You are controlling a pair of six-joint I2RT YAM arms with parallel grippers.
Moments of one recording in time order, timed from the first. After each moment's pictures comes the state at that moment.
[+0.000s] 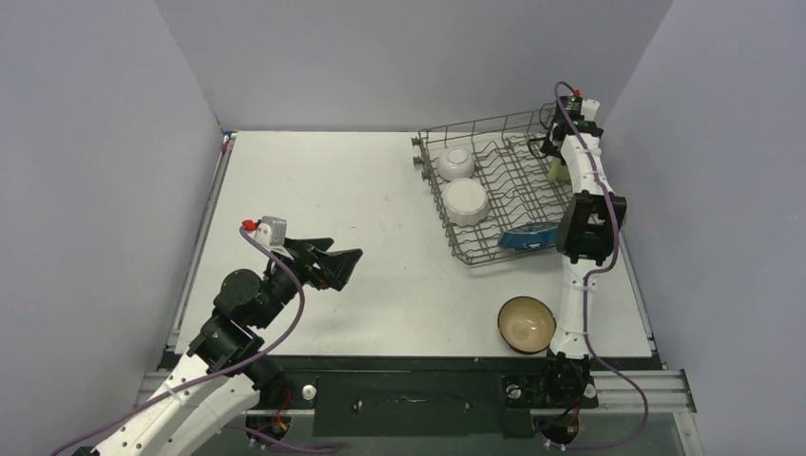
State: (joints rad) left arm -0.66 0.47 0.55 -0.03 -0.04 -0.56; right arm -0.10 2.47 2.37 -0.76 0.44 0.24
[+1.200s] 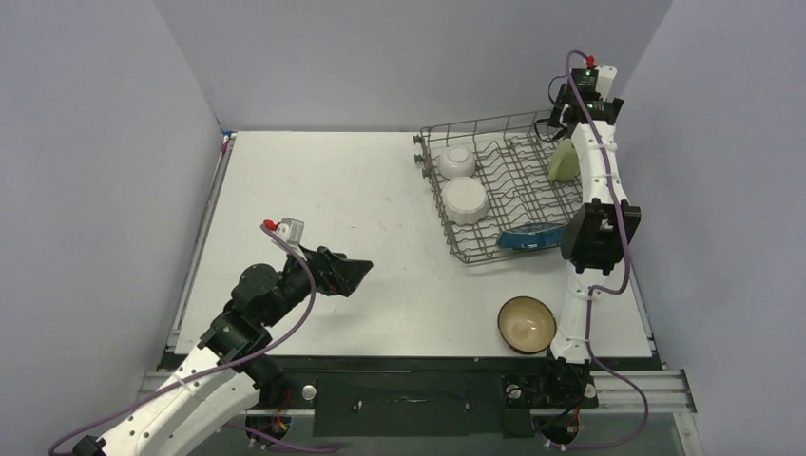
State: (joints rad) left arm -0.66 0.53 0.51 -0.06 0.04 -0.66; right arm -0.08 2.29 2.38 -0.79 0.46 0.19
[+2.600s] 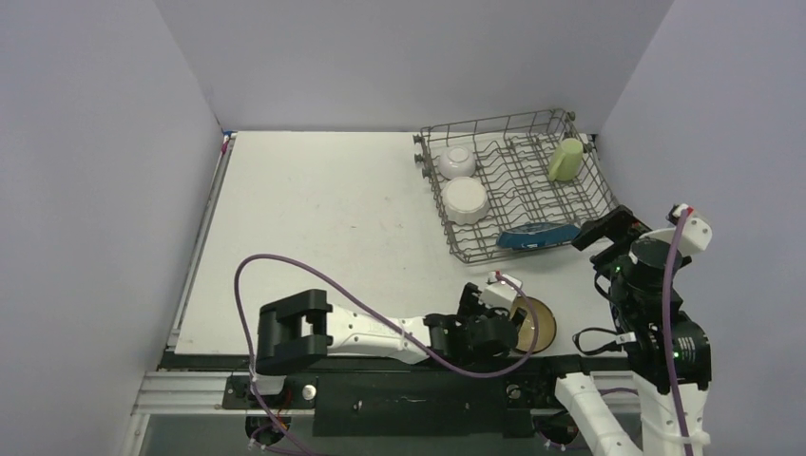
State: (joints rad) left arm -1.50 1.88 1.30 -0.04 -0.71 -0.64; right arm 0.10 0.64 1.21 -0.97 0.40 0.55
